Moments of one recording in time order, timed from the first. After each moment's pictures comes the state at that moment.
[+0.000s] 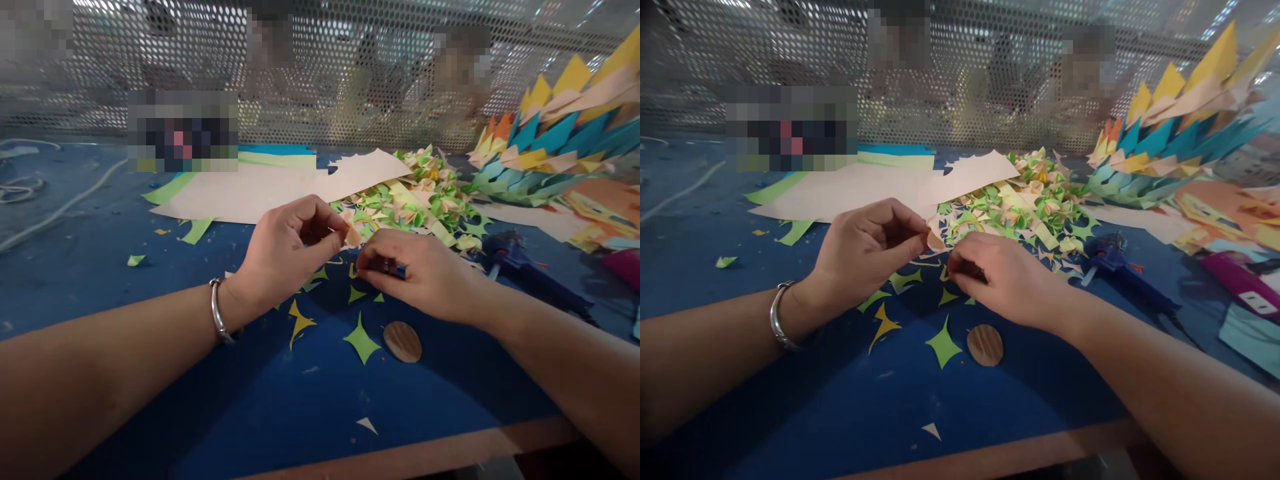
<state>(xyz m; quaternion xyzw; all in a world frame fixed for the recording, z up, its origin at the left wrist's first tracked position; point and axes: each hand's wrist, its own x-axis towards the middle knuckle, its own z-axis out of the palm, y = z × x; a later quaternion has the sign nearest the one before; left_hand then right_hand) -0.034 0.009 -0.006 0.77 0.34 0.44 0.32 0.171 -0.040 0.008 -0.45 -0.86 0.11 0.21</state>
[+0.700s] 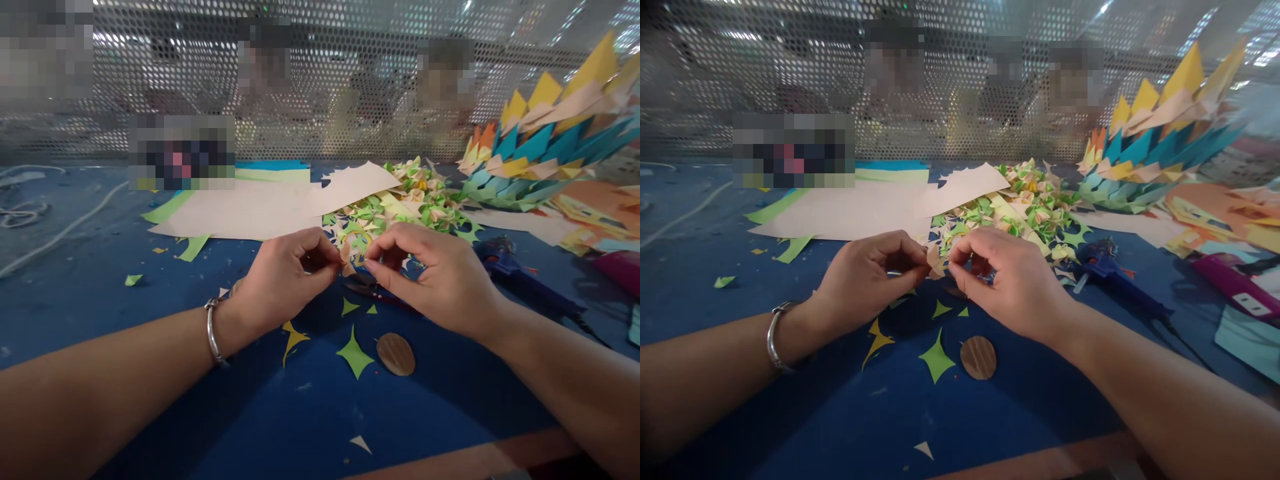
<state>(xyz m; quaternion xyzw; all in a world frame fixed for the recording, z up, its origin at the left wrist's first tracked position) -0.032 0.003 -0.002 0.81 0.34 0.37 0.31 0.170 -0.051 0.012 -0.46 -0.81 0.06 0.37</state>
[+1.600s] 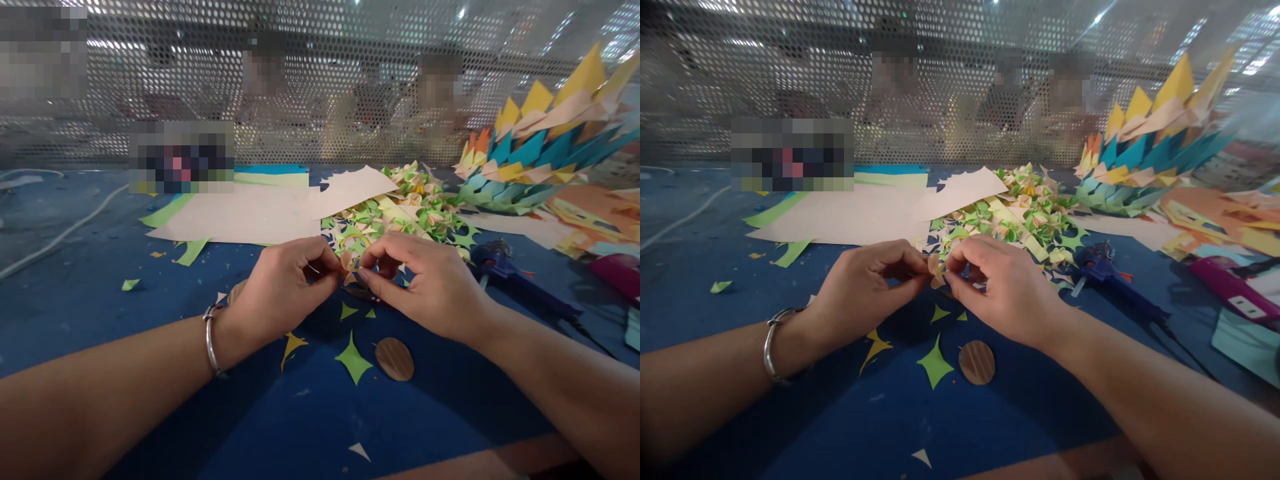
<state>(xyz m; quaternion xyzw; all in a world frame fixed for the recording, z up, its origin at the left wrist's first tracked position) -0.032 -0.003 -0.002 0.82 0.34 0.35 0.29 0.168 -0.048 0.008 -0.46 -0.82 0.03 0.35</state>
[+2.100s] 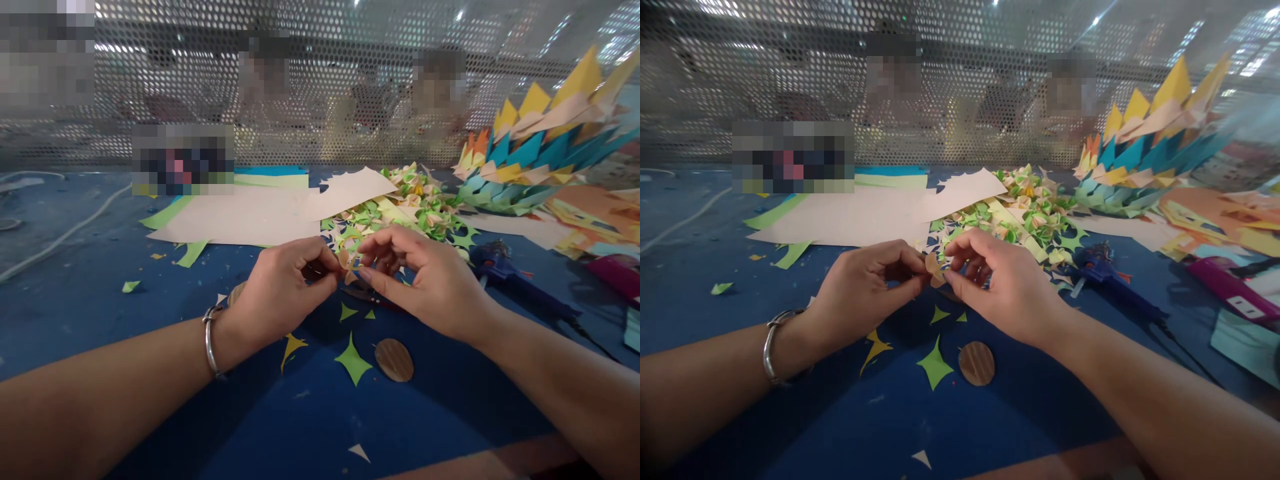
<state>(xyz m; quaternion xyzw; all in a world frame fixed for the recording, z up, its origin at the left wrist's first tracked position) -0.033 -0.003 -0.002 0.81 0.34 0.36 0.31 0.169 -0.049 0.007 -0.51 -0.75 0.18 0.38</state>
